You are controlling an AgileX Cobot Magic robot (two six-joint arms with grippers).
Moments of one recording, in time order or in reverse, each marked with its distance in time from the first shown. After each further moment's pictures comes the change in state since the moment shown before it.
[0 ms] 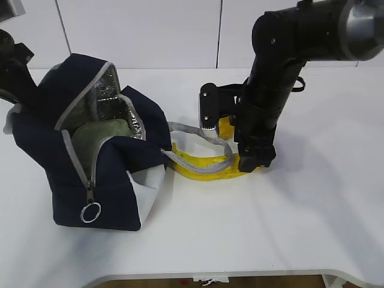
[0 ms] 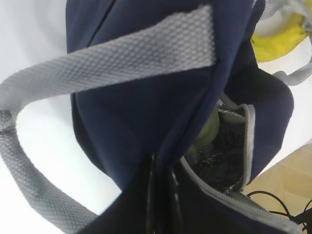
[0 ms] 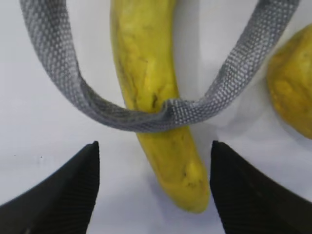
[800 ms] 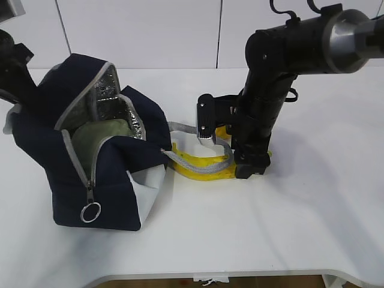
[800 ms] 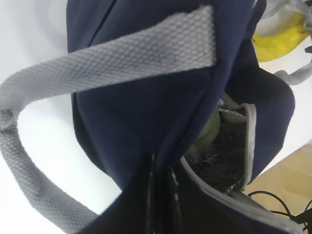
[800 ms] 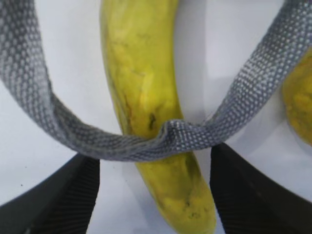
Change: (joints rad) left arm 0.000 0.000 0.000 0.002 0.000 0.000; right arm 0.000 0.059 0.002 0.000 -0.048 -0.002
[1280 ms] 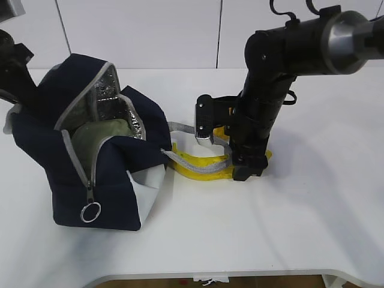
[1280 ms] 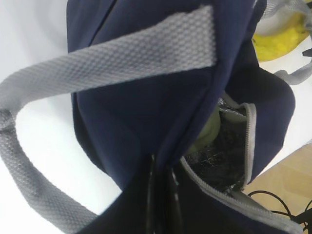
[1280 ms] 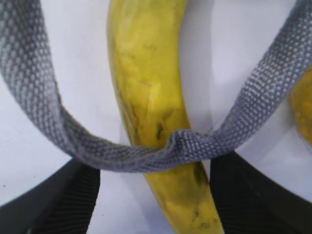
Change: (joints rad) left arm 0.000 0.000 0.000 0.002 0.000 0.000; right arm 0.000 0.004 0.000 0.031 0.002 0.002
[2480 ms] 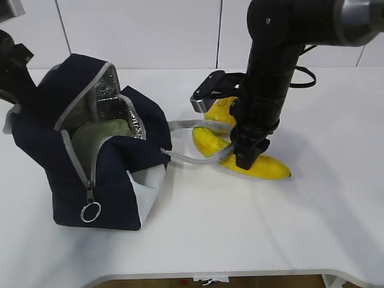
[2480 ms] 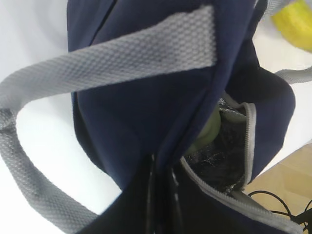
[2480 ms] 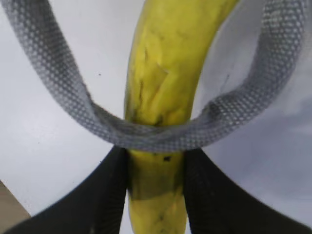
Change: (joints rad) left arm 0.000 0.000 0.000 0.000 0.000 0.000; right arm 0.000 -0.038 -0.100 0.033 0.274 0.419
